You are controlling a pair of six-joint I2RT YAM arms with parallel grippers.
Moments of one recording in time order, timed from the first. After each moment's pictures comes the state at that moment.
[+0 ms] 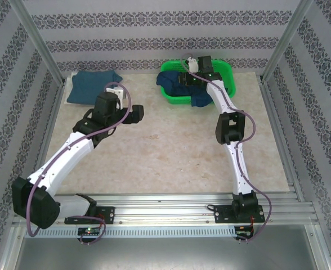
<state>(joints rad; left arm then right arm) -0.38 1.25 1.10 -0.42 -0.04 -0.33 0.17 2.76 2.69 -0.60 -0.50 0.11</state>
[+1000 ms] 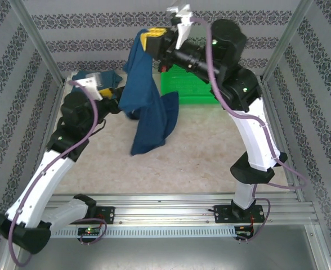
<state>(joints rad) -0.33 0.98 1.16 -0.24 0.12 -0.59 0.74 1.85 2.65 -0.70 -0.30 0.14</state>
